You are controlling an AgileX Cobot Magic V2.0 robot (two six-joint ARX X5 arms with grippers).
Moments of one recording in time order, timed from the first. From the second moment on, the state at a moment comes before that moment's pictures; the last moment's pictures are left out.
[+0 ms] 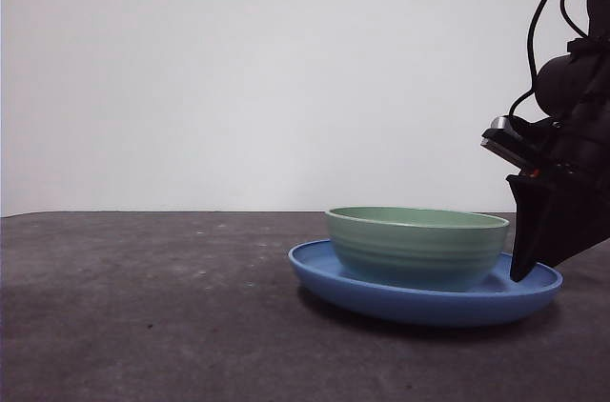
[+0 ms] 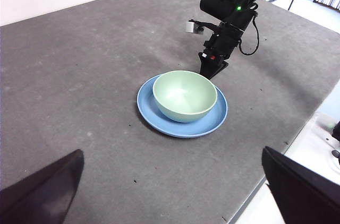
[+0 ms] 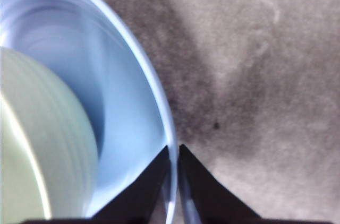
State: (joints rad) left arm -0.67 0.45 1.04 -0.98 0.16 -0.01; right arm 0.09 1.79 1.10 -0.71 -0.55 0.06
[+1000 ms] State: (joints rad) left arm -0.67 0.45 1.04 -0.96 0.16 -0.01; right arm 0.39 1.84 1.38 -0.74 -0.49 0.23
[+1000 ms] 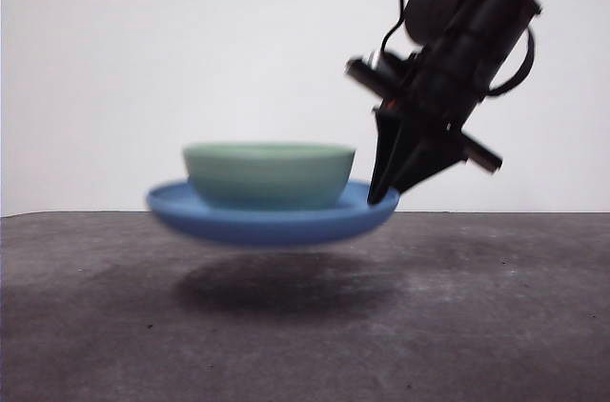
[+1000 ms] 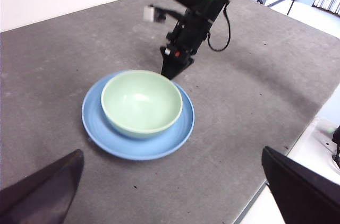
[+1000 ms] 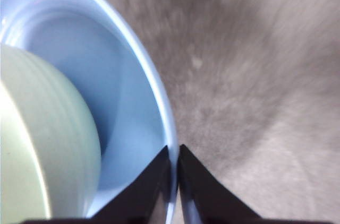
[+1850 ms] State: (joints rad) left arm -0.67 0.45 1.04 -0.96 0.16 -0.01; right arm 0.40 1.96 1.38 -0.71 -0.46 0.24
